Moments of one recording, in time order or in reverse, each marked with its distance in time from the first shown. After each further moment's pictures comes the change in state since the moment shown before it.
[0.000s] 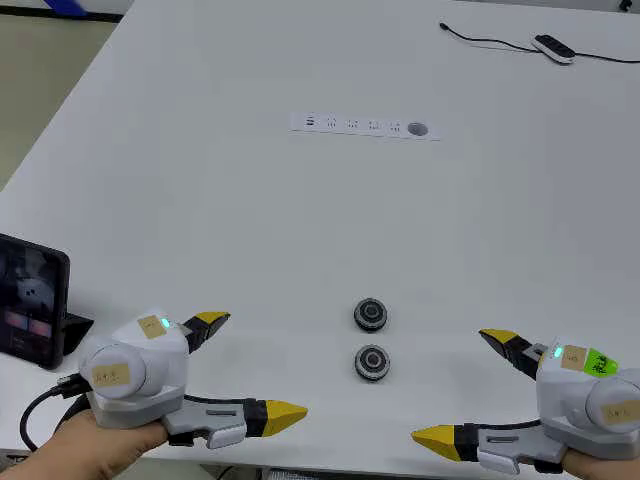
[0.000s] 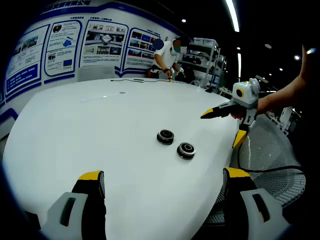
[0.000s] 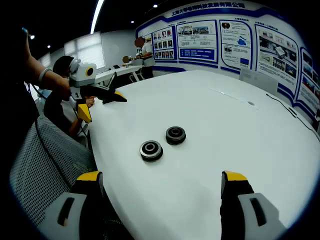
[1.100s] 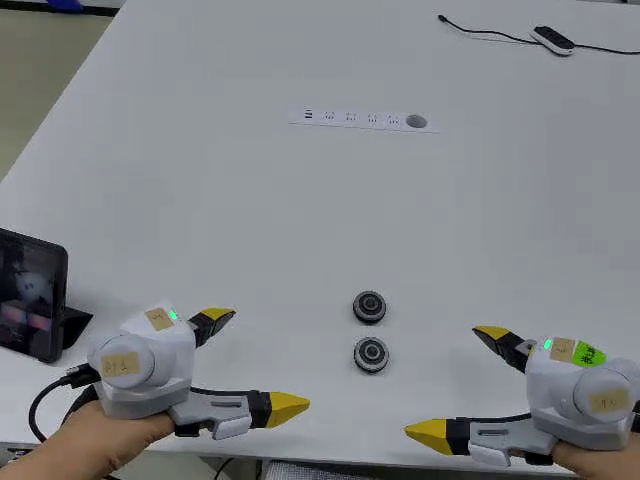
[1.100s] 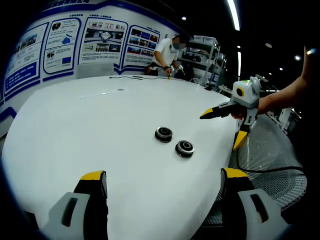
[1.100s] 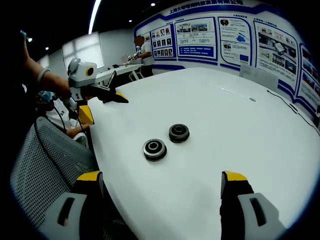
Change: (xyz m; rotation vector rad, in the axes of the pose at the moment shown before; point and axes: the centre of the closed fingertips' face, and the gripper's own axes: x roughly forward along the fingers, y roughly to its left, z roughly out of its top) left arm 0.007 -0.001 -0.006 -0.007 0.023 -0.011; right arm 0.006 0.008 -0.002 0.024 0.013 0.009
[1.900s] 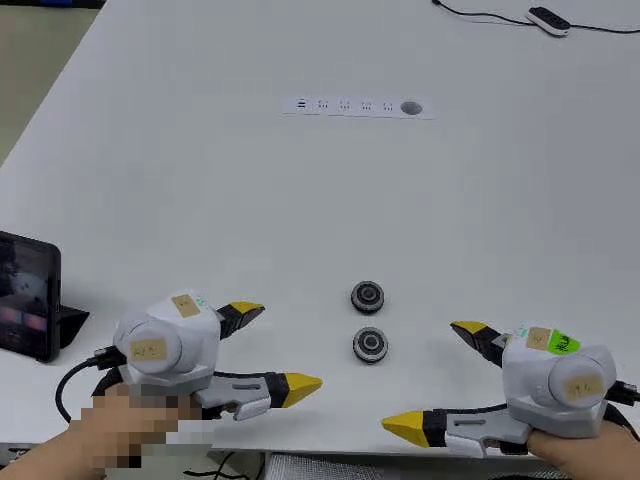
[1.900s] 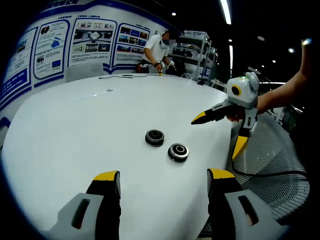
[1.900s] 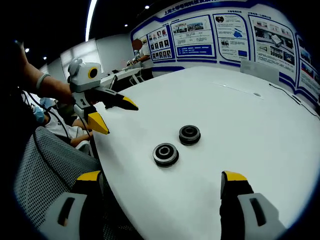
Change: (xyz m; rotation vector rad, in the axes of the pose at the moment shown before) left arm 0.022 -0.015 0.010 0.067 0.036 -0.057; right arm 0.016 0.018 0.004 0.071 -0.023 0.031
